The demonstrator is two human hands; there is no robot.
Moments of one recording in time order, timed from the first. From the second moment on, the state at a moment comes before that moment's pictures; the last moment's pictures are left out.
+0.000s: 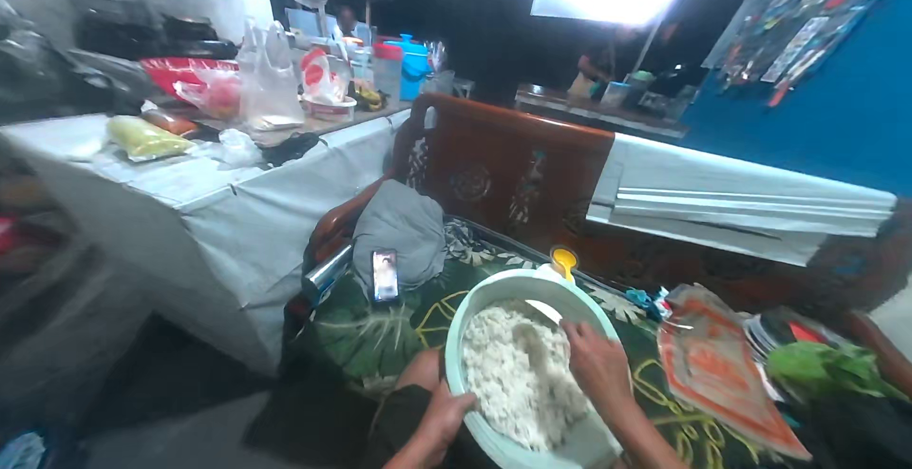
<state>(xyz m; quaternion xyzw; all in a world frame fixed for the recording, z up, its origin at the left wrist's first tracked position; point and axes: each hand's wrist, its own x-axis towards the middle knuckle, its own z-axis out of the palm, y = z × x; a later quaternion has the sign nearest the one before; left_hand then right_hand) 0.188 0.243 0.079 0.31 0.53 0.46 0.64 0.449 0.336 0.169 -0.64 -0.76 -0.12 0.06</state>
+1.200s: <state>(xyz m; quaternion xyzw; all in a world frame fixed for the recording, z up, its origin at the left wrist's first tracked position) 0.168 0.250 0.066 0.31 0.38 0.45 0.74 0.419 0.283 0.144 -0.67 -0.67 0.33 -0.05</state>
